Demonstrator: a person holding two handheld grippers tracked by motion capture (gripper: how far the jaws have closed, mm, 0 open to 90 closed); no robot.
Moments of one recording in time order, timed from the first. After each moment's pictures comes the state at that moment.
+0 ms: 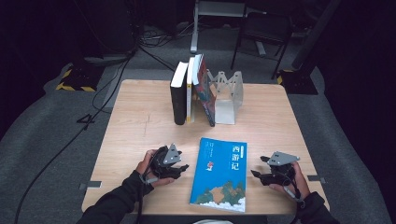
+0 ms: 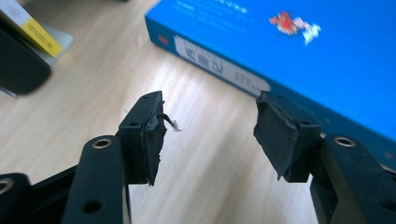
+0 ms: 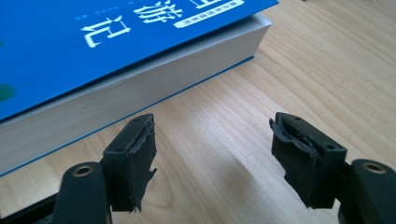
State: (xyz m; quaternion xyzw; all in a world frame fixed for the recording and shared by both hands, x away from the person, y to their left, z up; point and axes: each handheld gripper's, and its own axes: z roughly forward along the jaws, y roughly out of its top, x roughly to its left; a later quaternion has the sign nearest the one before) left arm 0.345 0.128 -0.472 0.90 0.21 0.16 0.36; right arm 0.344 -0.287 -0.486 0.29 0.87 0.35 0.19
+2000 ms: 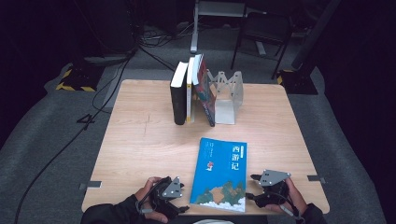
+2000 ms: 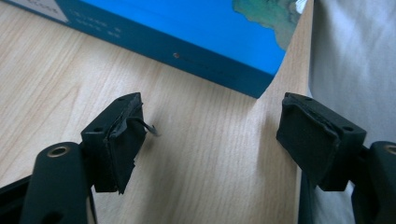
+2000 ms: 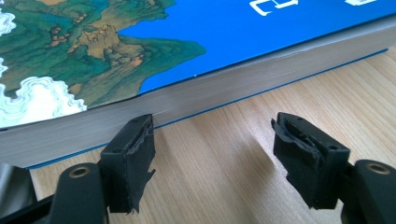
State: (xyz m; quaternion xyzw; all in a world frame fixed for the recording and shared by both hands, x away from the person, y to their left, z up) left arm 0.273 0.119 -0.498 0.93 0.14 0.04 0.34; right arm 0.298 -0.260 -0.493 0.22 0.91 0.34 0.13
